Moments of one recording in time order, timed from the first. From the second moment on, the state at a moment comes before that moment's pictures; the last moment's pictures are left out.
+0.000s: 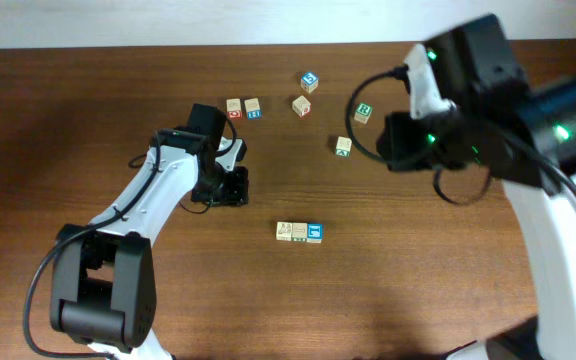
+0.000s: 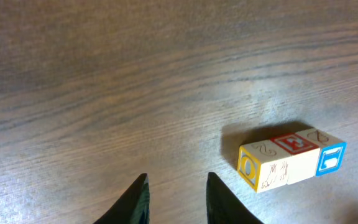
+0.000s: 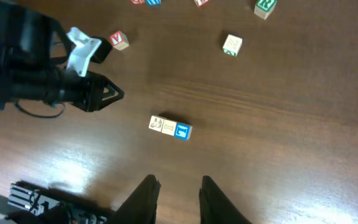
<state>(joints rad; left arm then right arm) -0.23 1.84 1.30 -0.90 0.29 -0.12 0.38 1.64 2.27 -1.69 -0.14 0.31</state>
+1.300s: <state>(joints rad) -0.33 1.91 1.30 -0.89 0.29 -0.27 0.23 1.73 0.96 -0.59 -0.56 0.33</state>
